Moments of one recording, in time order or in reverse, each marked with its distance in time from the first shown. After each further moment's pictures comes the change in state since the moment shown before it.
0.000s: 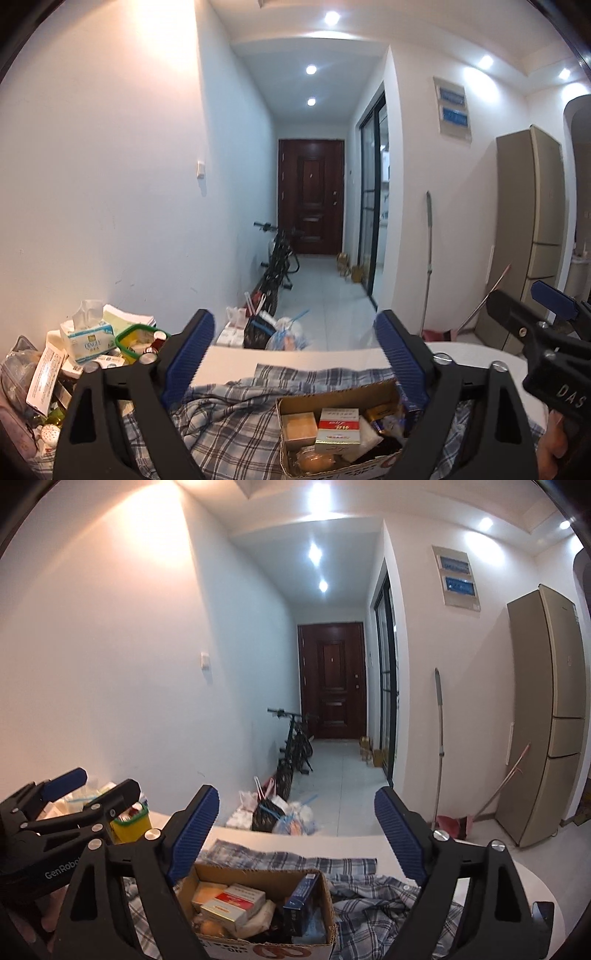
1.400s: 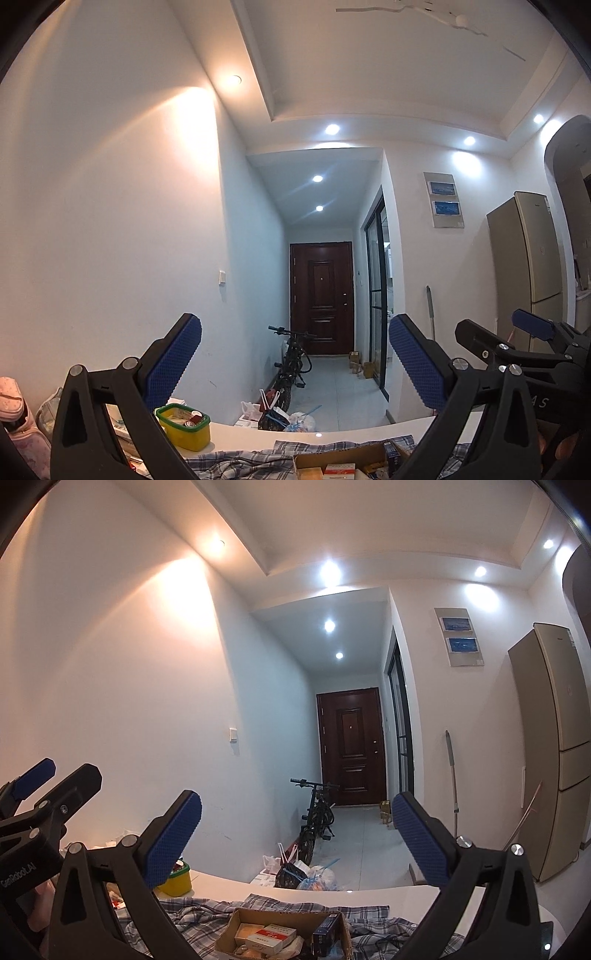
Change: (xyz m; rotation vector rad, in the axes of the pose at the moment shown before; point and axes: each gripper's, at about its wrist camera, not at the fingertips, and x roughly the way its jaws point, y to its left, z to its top) left arm -0.187 0.006 0.014 0.011 -0.426 0.054; right arm -0.109 0.027 0.020 0.014 -0.264 0.088
